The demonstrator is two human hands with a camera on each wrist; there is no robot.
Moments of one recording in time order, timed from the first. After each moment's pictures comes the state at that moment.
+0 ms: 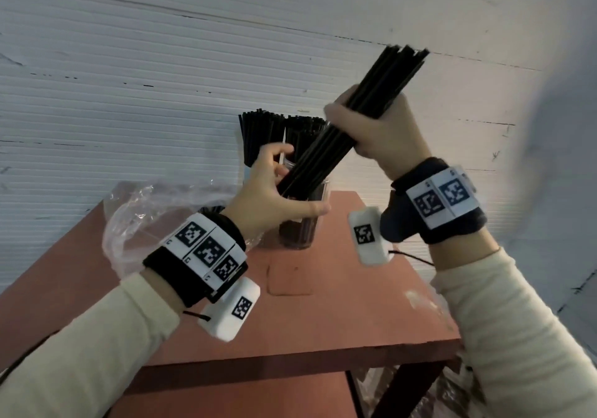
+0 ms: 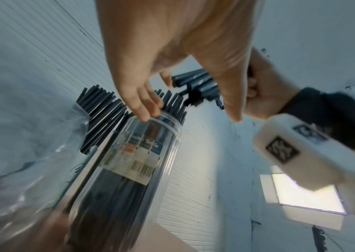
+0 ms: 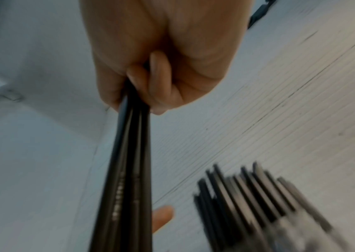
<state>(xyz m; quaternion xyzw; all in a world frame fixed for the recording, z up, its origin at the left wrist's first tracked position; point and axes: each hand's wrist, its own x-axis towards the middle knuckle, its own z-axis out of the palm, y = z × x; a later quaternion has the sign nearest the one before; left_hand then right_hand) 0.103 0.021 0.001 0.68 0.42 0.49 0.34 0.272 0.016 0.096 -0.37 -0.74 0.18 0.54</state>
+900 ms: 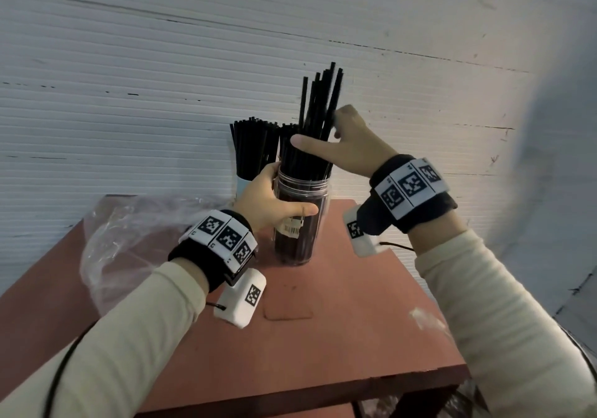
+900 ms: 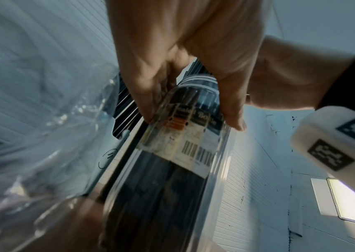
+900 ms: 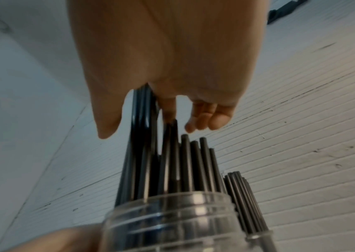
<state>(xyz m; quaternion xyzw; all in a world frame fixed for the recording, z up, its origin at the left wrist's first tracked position) 0.109 0.096 -0.015 0.67 0.49 0.44 0.35 0.270 0.089 0.084 -0.53 -0.78 0.06 0.32</state>
